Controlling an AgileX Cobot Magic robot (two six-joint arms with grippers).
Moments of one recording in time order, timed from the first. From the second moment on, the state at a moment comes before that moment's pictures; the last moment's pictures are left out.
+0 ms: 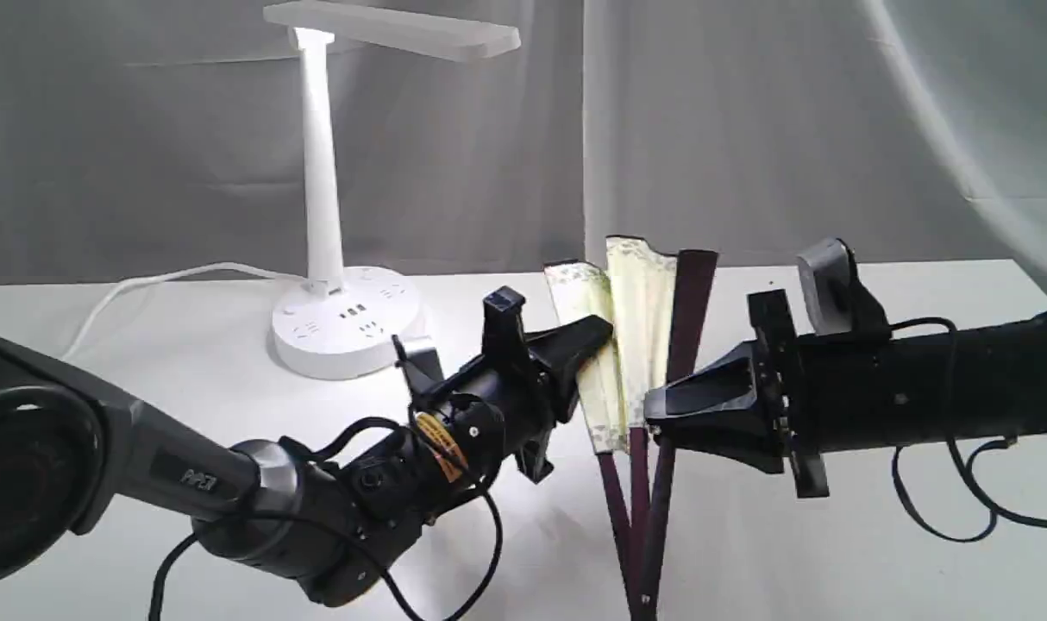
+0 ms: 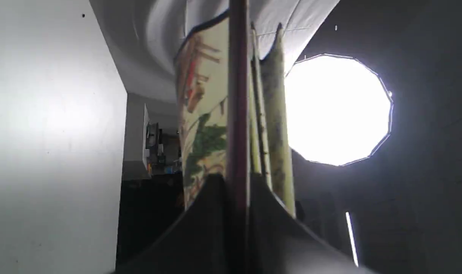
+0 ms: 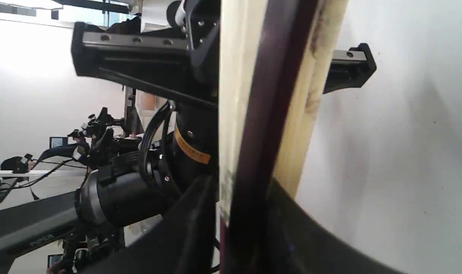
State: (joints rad) left arm -0.55 2.41 -1.24 0.32 -1.20 -1.79; right arm -0.01 1.98 -1.03 1.49 1.22 -1.00
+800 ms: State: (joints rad) left arm -0.51 2.41 -1.24 0.44 -1.20 -1.93; right arm -0.01 1.98 -1.03 1.69 1.06 -1.01
